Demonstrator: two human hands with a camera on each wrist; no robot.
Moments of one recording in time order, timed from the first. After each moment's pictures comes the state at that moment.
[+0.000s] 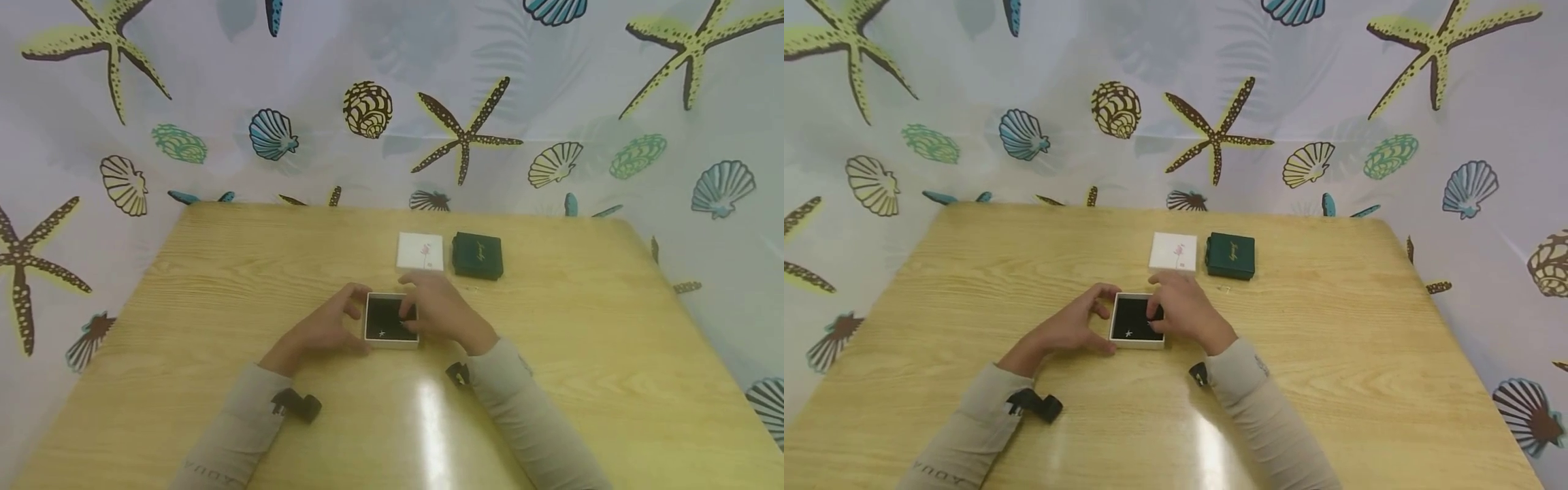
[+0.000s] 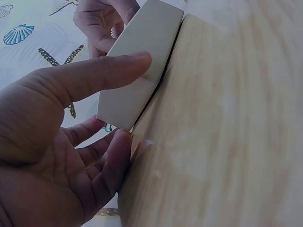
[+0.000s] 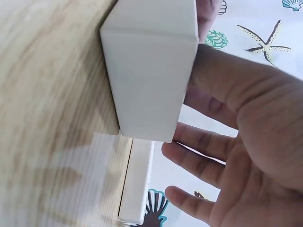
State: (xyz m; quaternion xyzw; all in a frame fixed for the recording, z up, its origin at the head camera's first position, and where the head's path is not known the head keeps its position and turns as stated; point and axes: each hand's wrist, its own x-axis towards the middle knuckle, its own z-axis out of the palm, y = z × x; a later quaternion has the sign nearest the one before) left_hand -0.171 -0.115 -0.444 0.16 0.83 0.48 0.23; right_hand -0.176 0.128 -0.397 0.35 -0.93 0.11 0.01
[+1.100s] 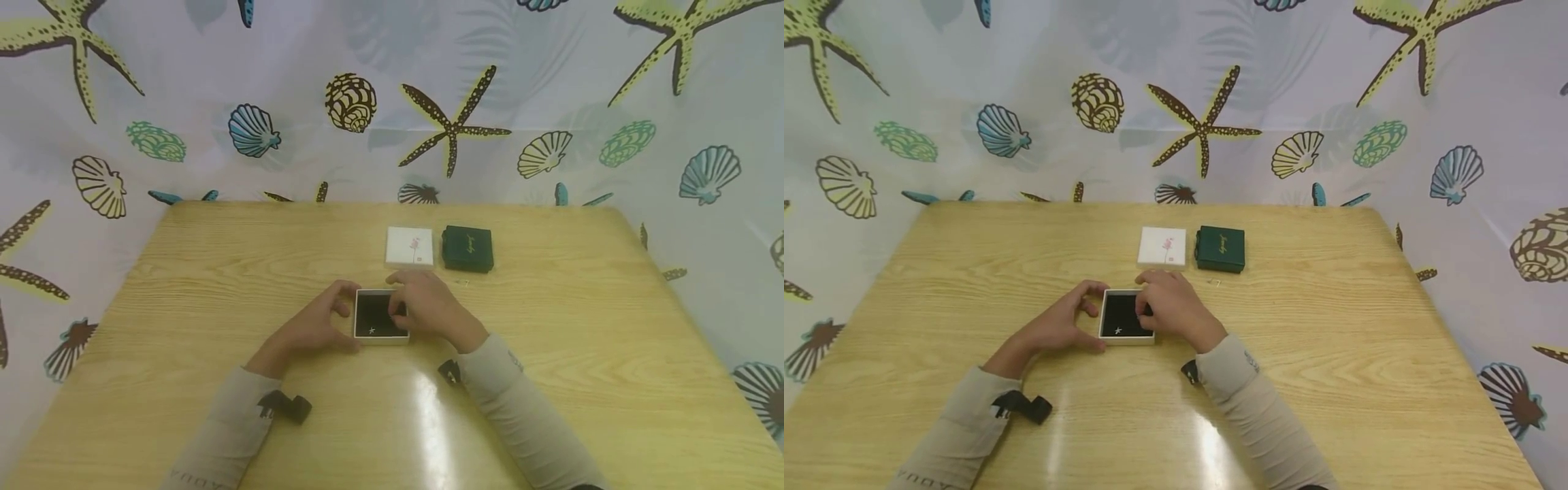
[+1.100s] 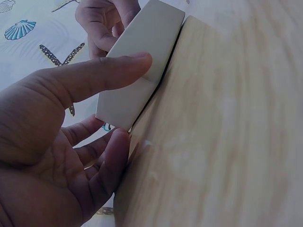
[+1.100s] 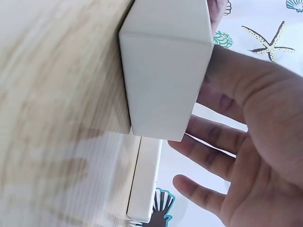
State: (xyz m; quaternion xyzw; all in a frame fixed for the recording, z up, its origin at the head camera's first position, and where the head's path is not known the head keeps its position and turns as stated) left_hand -0.174 -0.115 -0.446 0.17 0.83 0.48 0.22; right_hand -0.176 0.129 -0.400 0.33 -0.94 0.10 -0.01
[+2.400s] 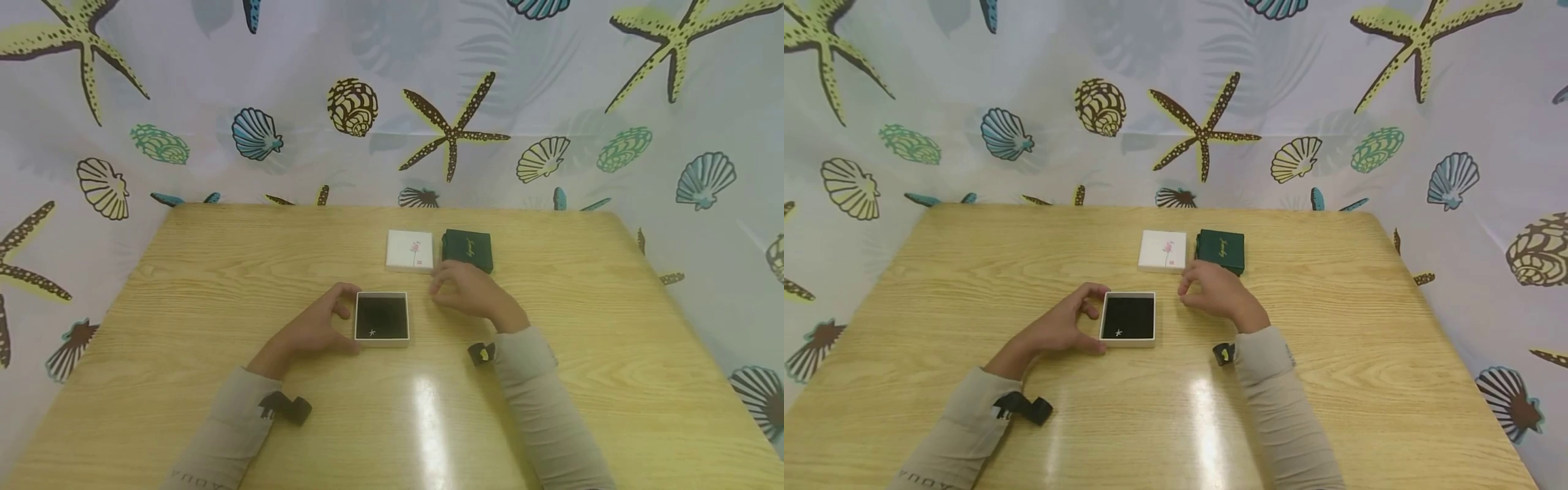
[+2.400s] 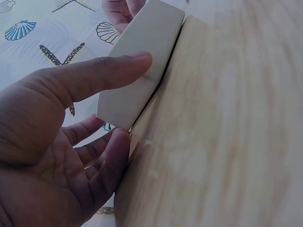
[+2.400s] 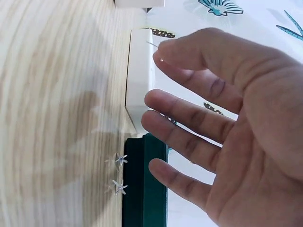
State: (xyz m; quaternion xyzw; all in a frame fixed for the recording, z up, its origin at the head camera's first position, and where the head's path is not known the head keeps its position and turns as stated) left_hand -0.173 -0.115 -0.447 0.17 0.84 0.47 0.22; right_hand -0.201 0.201 -0.401 0.25 -0.93 0.25 -0.09
